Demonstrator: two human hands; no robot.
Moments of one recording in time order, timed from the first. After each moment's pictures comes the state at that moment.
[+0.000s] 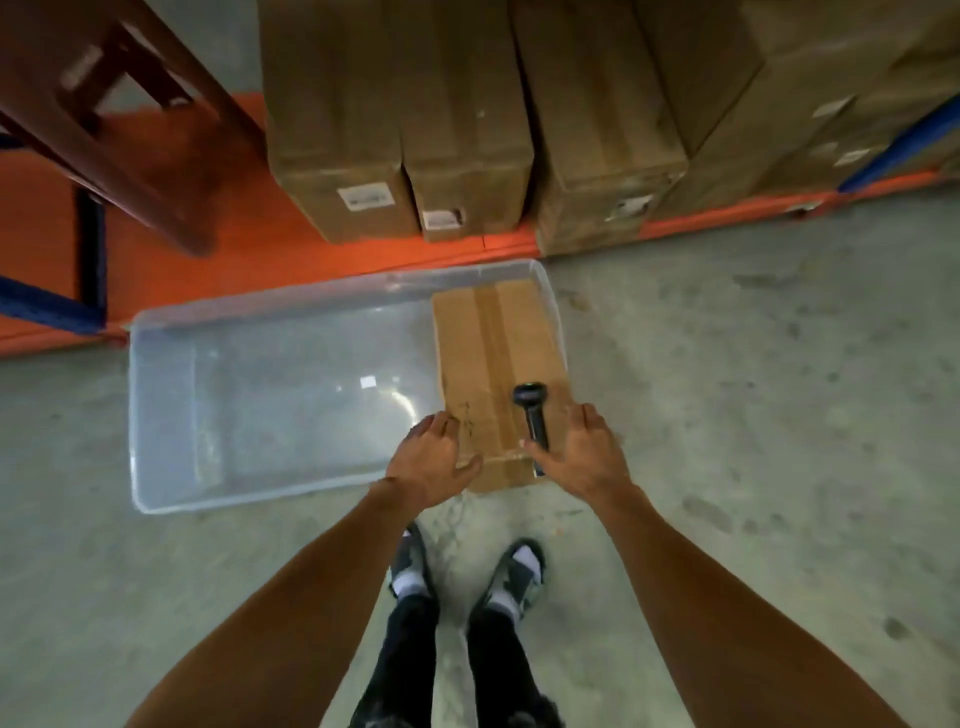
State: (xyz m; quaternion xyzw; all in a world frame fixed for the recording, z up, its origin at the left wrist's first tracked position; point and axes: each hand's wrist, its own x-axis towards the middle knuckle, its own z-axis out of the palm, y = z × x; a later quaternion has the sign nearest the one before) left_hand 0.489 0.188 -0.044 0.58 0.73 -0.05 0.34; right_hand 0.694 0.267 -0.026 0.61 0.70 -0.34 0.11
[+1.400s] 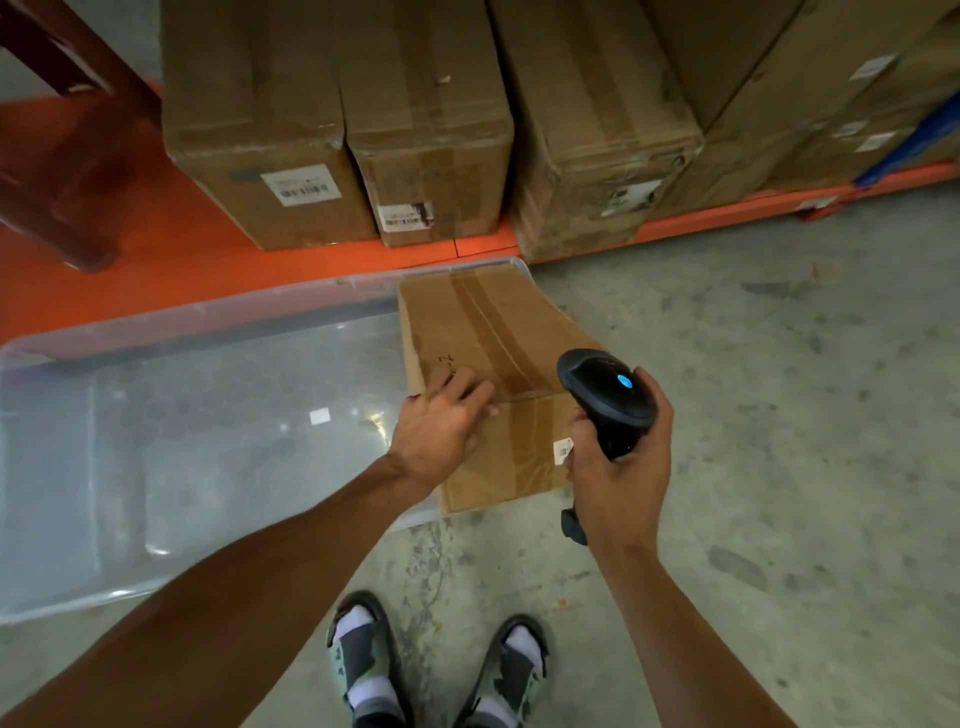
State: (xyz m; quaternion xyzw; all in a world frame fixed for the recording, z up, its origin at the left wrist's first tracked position) left_hand 0.488 0.292 -0.169 0.74 0.65 0.13 0.12; right_hand 0.678 0.293 -0.106 0.67 0.42 -0.44 -0.43
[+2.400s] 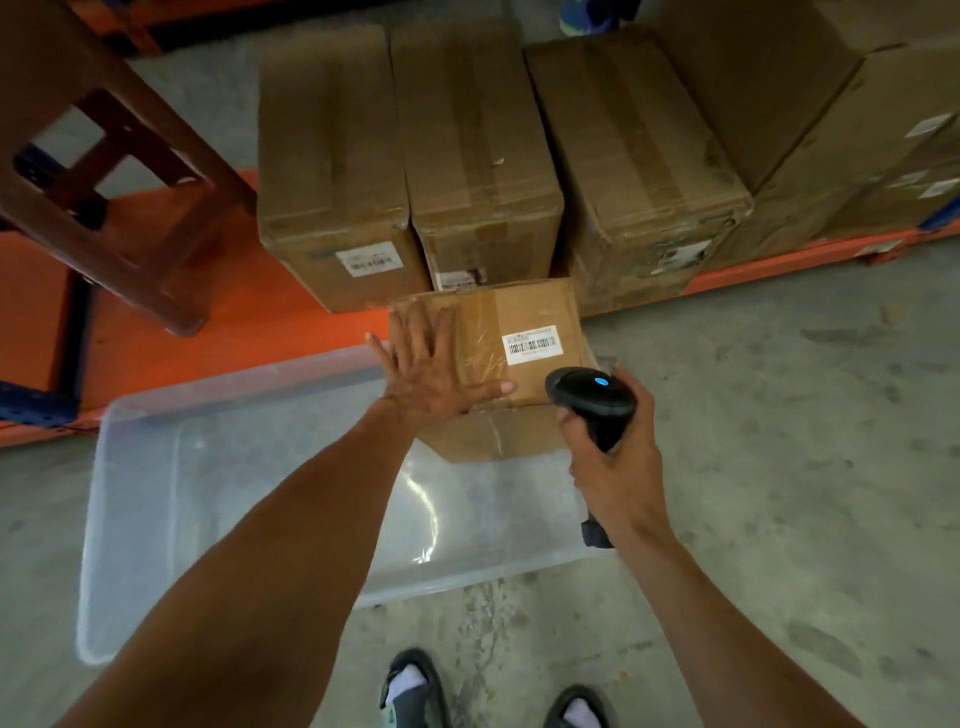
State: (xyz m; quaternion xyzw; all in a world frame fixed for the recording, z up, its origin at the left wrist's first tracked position) left_hand 0.374 0.390 -0.171 0.57 0.79 0.00 0.22; right_hand 0.618 0.349 -0.100 0.64 0.48 -0.51 -0.31
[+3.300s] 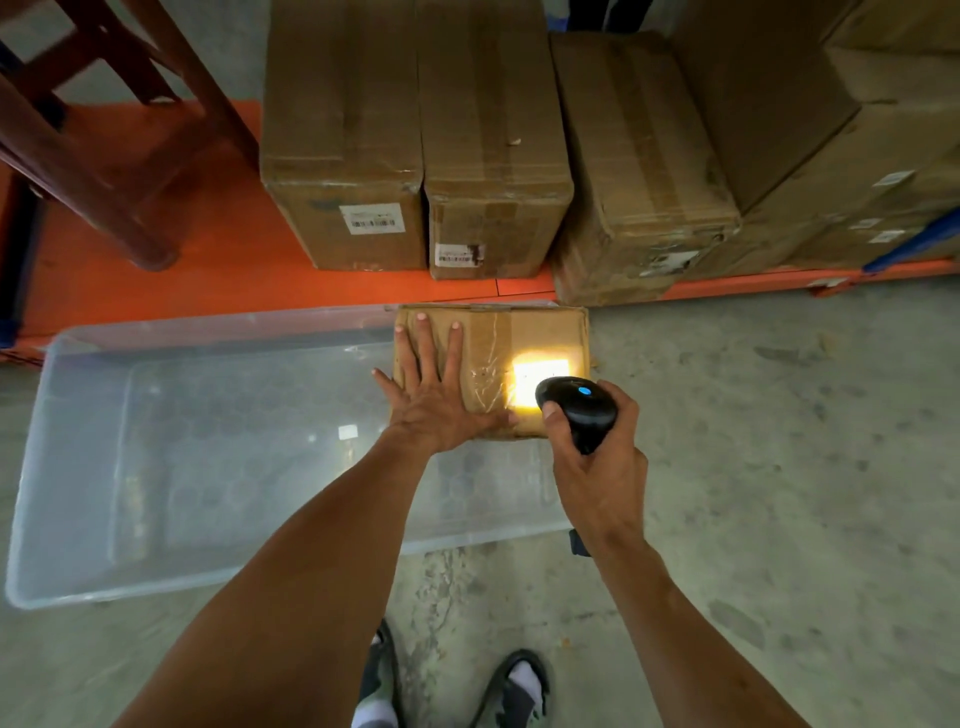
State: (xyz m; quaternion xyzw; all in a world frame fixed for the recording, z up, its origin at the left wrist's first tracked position) left_hand 0.405 0.329 -0.177 0.52 0.80 0.00 0.29; right_hand 0.606 0.312 -0.089 0.65 0.56 -0.42 -0.29
